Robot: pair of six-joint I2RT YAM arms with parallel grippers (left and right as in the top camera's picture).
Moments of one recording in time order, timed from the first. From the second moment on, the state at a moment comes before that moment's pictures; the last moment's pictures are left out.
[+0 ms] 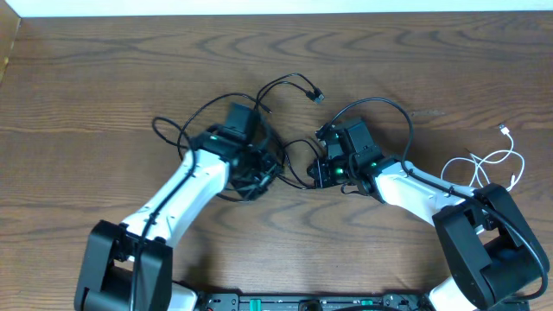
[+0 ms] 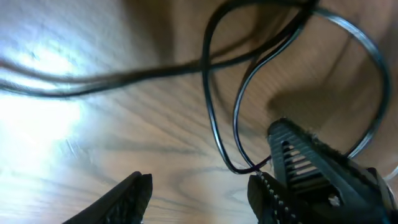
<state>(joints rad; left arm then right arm) -0.41 1.58 0.99 -0.73 0.37 -1.18 0.50 1.75 0.82 -0.07 -0.43 0.39</state>
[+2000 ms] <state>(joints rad) -0.44 1.75 0.98 -0.49 0.35 -1.18 0.50 1.75 0.82 -0.06 -0.42 0.39</state>
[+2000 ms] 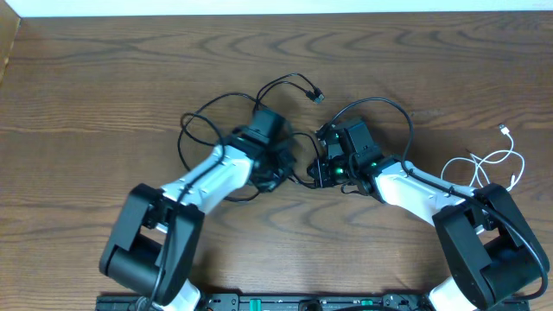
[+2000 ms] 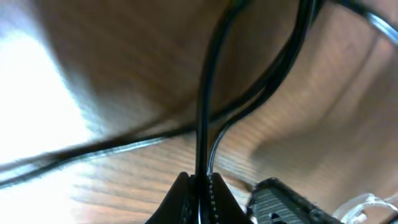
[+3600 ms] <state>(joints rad) 0.04 1.75 0.98 -0.57 0.56 -0.75 0.50 1.75 0.82 -0.06 -0.38 0.38</state>
